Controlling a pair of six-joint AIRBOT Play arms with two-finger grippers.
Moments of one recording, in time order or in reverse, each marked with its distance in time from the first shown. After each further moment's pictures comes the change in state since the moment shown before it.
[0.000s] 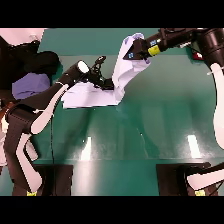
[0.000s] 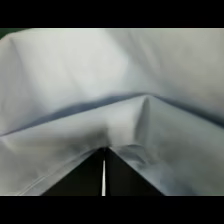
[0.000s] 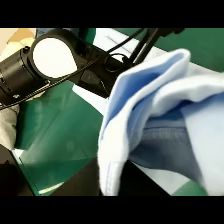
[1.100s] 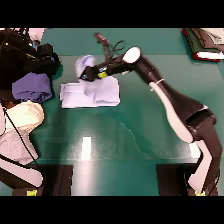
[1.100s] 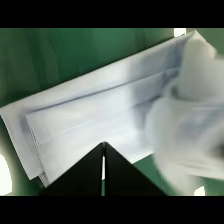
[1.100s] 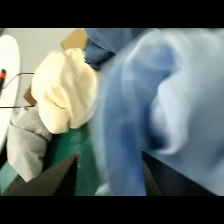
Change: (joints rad) left arm 0.463 0.249 0.269 0.203 -0.529 -0.002; right arm 0.319 -0.351 0.039 0.264 -0.395 -0.219
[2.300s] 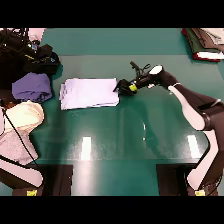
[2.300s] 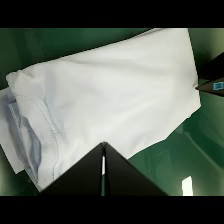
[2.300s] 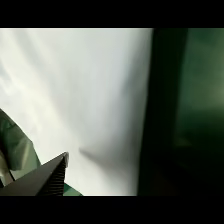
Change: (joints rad) left arm 0.007 0.004 -0.011 -0.049 -0.034 0.000; right arm -0.303 -0.004 -0.405 -0.021 0.130 0.093
